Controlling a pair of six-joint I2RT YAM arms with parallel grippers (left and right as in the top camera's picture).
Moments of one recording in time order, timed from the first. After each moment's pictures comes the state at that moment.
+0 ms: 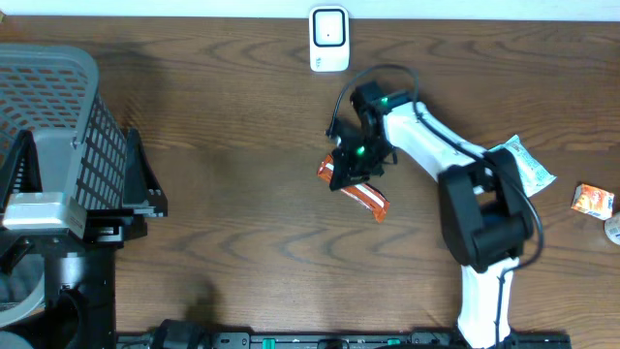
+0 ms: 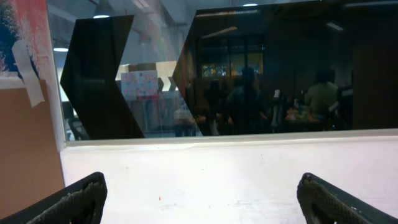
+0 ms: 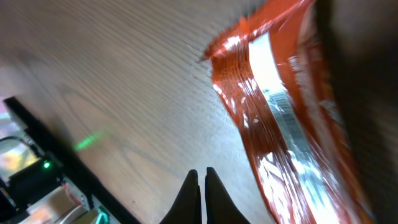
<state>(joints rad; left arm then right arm) -0.18 0.53 1.10 -0.26 -0.18 0.09 0.40 2.12 1.56 -1.03 -0.58 0.03</state>
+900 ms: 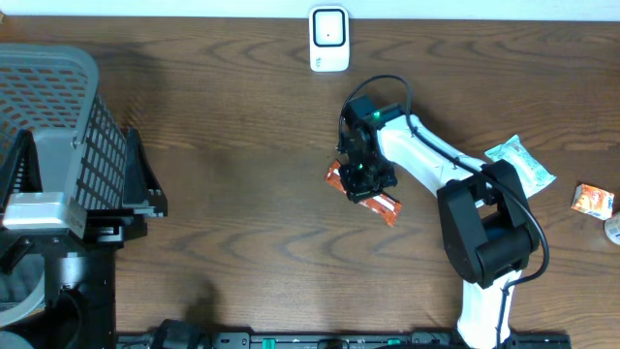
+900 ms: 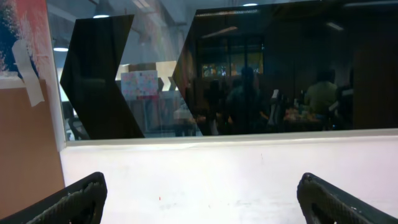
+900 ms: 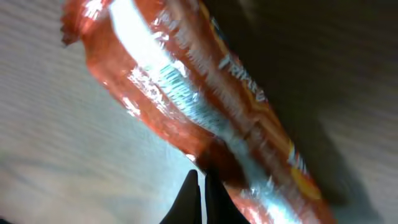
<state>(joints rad) -0.18 0.53 1.10 -0.26 -0.18 0.09 0.47 2.07 1.46 -1.07 -0.24 0.16</state>
